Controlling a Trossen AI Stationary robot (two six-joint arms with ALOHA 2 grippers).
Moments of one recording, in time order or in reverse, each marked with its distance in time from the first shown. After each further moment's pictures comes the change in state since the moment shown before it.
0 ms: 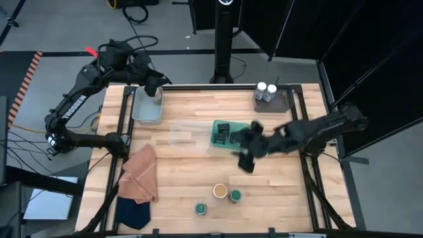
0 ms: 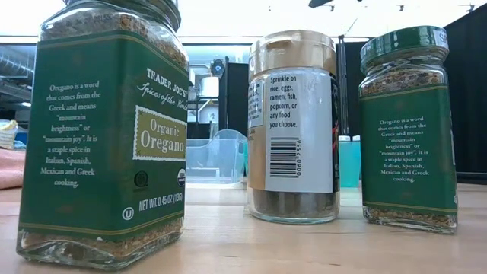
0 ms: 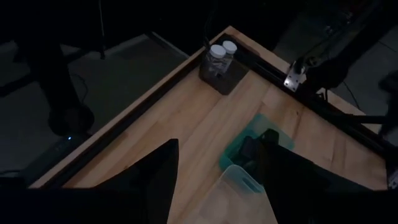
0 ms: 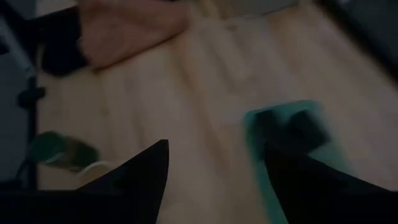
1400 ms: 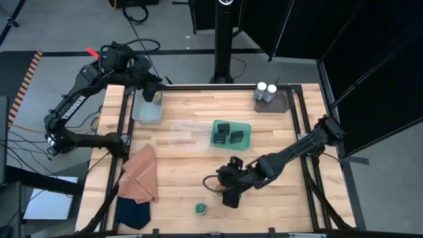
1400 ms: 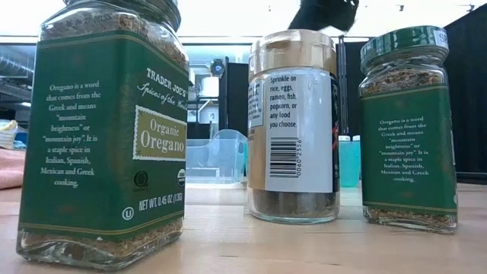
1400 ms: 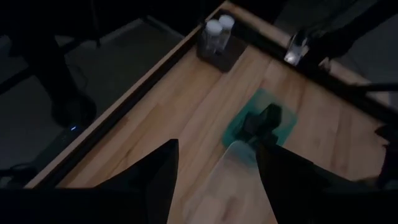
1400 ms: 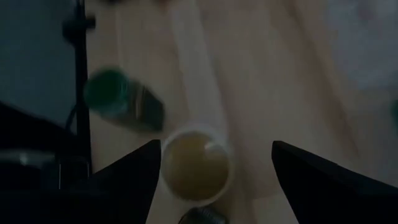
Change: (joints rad) left arm -0.012 -0.007 0.000 -0.090 0.007 0.096; right arm 0.140 0.338 0.026 0.222 -0.144 0.095
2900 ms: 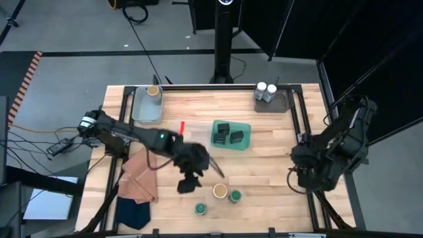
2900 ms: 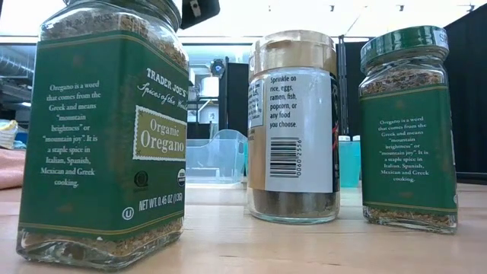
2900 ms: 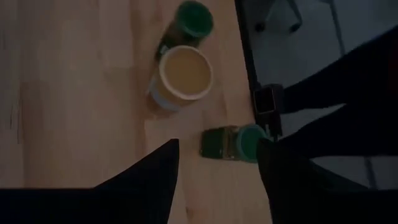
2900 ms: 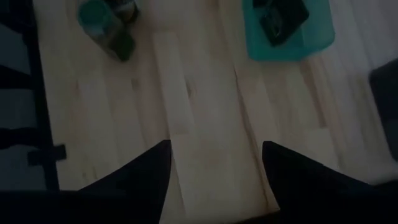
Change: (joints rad) left arm -1.057 0.508 -0.001 0.256 -0.099 -0.311; right arm 0.452 -0.589 -0.097 -0.921 0.154 0.443
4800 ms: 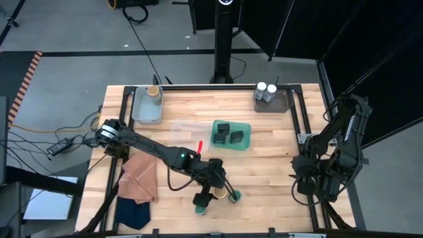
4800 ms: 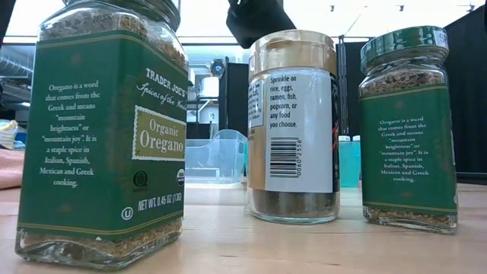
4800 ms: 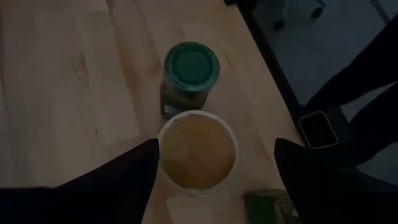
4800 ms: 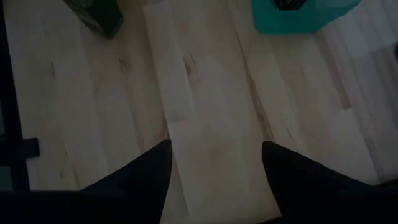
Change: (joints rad) left arm -0.074 0.246 0.063 0.251 -0.143 0.236; right arm 0.163 -0.027 -0.275 0.145 0.054 0.219
